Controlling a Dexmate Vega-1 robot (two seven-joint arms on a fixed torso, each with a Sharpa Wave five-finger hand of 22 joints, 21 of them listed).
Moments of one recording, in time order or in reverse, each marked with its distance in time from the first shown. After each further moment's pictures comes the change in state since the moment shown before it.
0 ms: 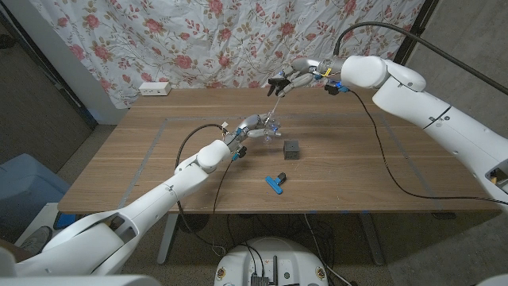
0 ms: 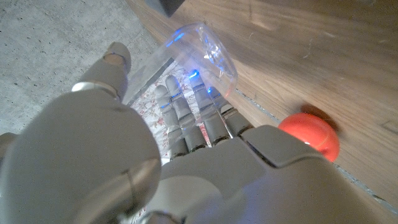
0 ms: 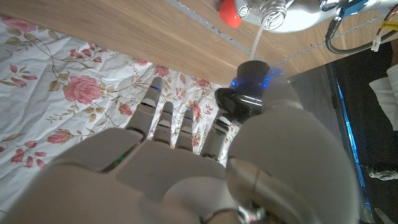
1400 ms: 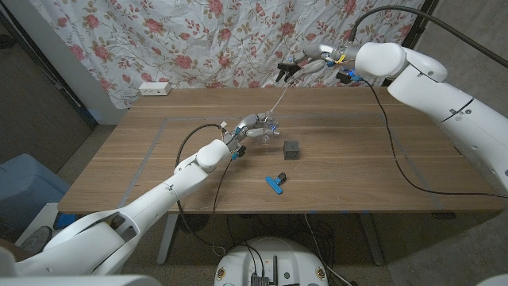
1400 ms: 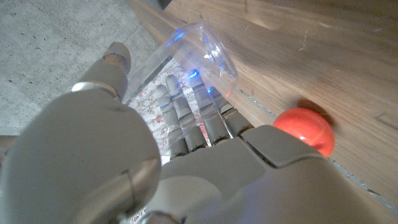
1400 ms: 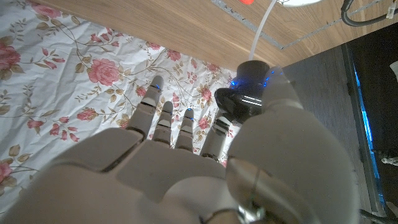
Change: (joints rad) left arm -0.007 -0.005 -0.002 0.018 0.001 -0.006 0.006; left_hand 0.000 0.000 0.000 0.000 0.000 0.003 0.004 0.000 0.005 0.007 0.010 0.000 0.014 0.000 0.000 0.007 0.009 0.000 0.000 0.000 0.000; right arm 0.002 -0.066 0.062 -0.056 0.058 -0.036 -0.024; right_hand 0.000 0.000 0.010 0.001 -0.004 0.000 0.000 0.011 0.000 0.012 -0.002 -0.008 0.000 0.004 0.004 0.000 0.000 0.003 0.011 0.000 0.000
